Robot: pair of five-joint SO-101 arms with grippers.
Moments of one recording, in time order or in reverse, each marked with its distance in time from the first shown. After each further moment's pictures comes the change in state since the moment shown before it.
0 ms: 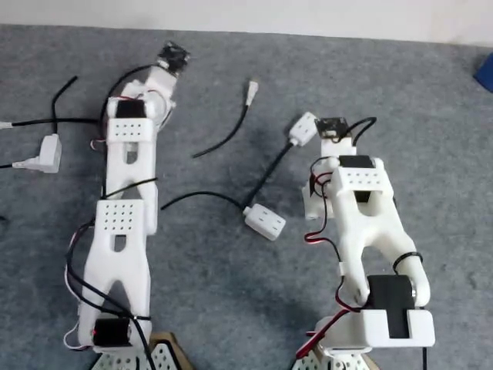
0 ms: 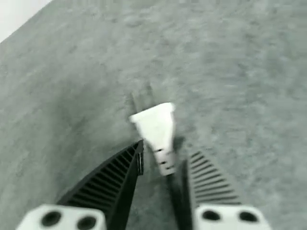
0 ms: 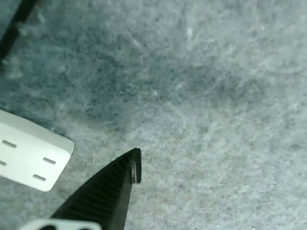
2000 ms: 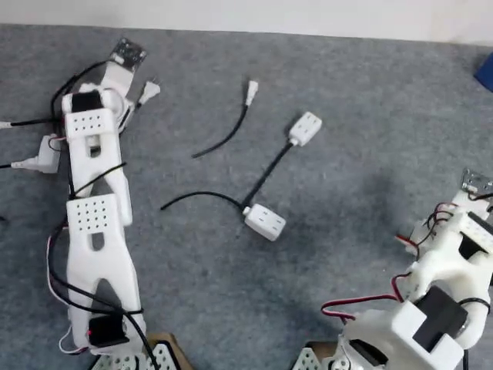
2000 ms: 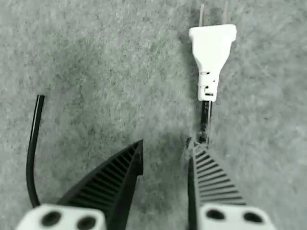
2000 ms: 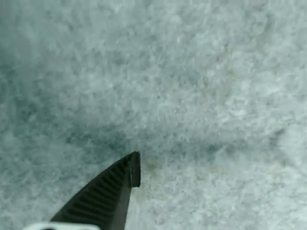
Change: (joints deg) left arm -7.4 -12.0 6.2 6.9 -2.6; right arm 43.6 0.0 8.9 -14.5 11.1
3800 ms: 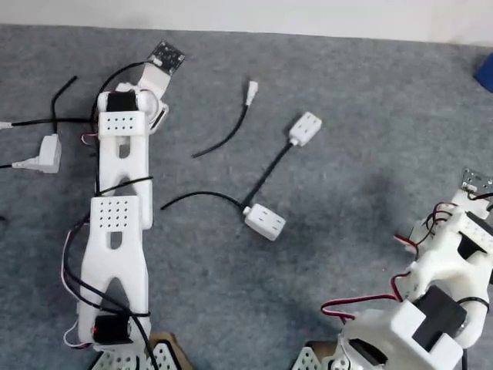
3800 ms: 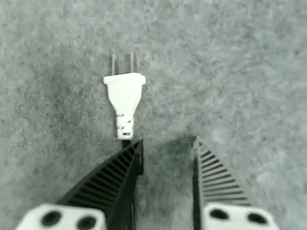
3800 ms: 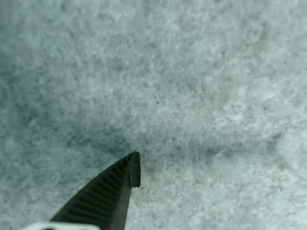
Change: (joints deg) left arm 6.6 3.3 -8.1 6.7 2.8; right arm 0.0 0.0 0.0 -0.5 0.0
